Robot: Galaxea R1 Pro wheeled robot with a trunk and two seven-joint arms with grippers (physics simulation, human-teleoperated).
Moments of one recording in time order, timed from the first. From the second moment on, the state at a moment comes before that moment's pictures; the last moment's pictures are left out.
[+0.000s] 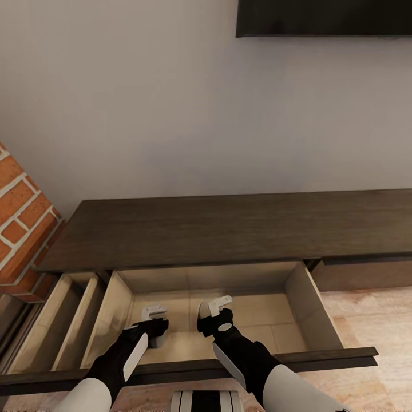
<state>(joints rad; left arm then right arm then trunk) -0.56 -0.05 -0.11 -0.64 0.27 0.33 0.17 -0.65 0.17 0.76 -0.60 -0.39 0.29 -0.33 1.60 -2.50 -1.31</state>
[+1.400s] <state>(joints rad) -0.56 -0.05 -0.11 -0.62 0.28 0.33 0.17 -0.65 0.17 0.76 -0.60 -0.39 0.29 -0.33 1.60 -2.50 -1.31</state>
